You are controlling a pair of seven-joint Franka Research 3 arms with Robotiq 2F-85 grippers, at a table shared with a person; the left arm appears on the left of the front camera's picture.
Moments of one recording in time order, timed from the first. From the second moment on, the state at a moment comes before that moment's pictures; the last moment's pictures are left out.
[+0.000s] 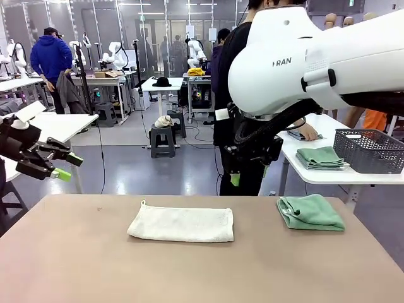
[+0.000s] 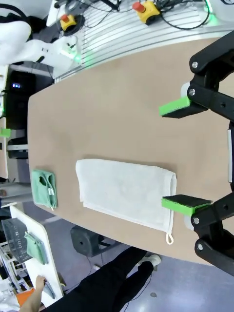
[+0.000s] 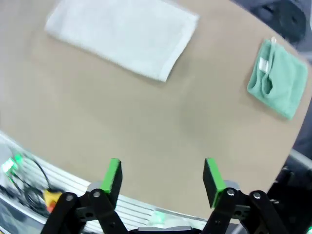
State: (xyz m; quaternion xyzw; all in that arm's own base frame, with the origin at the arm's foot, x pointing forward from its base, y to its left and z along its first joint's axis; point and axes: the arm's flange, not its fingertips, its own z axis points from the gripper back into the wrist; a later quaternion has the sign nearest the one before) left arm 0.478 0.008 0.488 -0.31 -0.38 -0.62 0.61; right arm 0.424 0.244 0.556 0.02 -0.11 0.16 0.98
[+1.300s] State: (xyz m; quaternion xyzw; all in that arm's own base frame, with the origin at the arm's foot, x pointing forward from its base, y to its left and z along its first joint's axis) left arm 0.480 0.003 0.469 -0.33 -0.40 -0.60 0.61; right arm 0.436 0.241 0.523 0.07 -0.13 -0.01 0.99
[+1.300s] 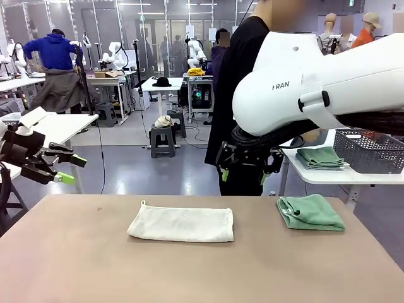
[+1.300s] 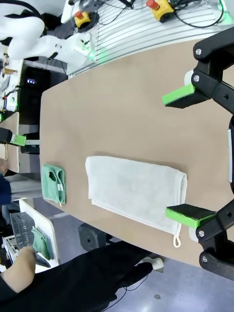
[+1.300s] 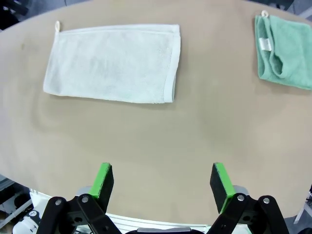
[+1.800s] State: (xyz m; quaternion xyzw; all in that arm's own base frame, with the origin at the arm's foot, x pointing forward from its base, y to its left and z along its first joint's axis) left arm 0.480 0.002 0.469 -0.33 -0.40 -0.60 0.61; right arm 0.478 0.257 0.409 0.05 -0.10 -0.05 0.99
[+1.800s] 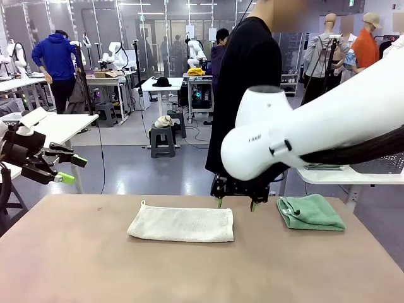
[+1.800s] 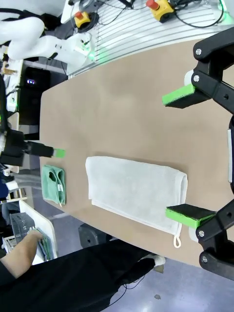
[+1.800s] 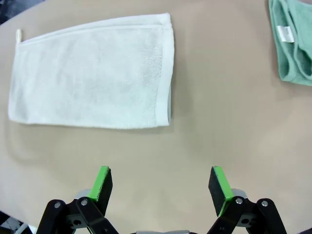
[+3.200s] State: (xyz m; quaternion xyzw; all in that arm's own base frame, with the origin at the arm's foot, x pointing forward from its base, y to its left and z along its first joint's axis) left arm 0.480 0.002 0.469 -0.33 -0.40 -0.60 0.61; right arm 0.556 0.277 0.307 0.02 -0.10 -0.07 0.99
